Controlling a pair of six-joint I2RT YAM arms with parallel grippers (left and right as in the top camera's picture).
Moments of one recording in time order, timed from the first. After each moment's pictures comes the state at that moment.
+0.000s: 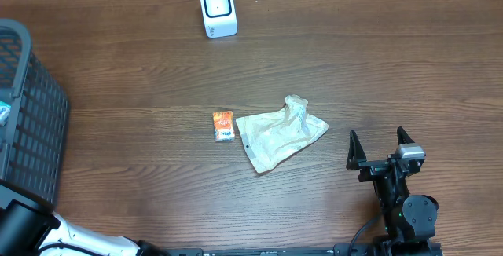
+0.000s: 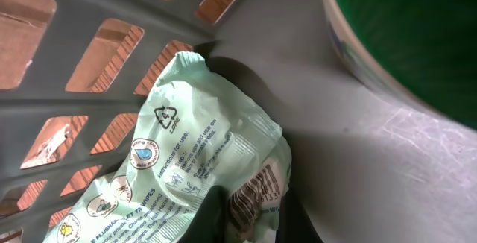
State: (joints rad) left arm 1.04 2.03 1.42 -0.57 -0.27 0.34; right arm 0.11 0.01 0.02 -0.03 0.02 0.07
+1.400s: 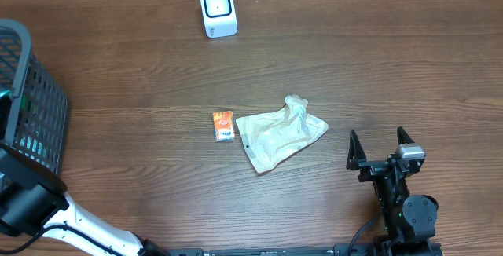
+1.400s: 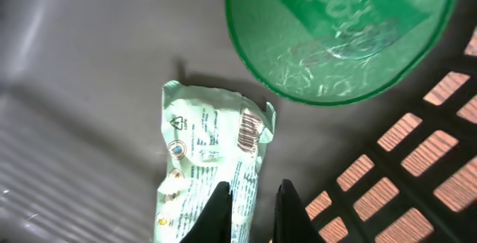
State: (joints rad) left arm 0.81 2.11 1.93 -1.26 -0.03 0.15; right arm 0.11 0.01 0.02 -0.03 0.02 0.07
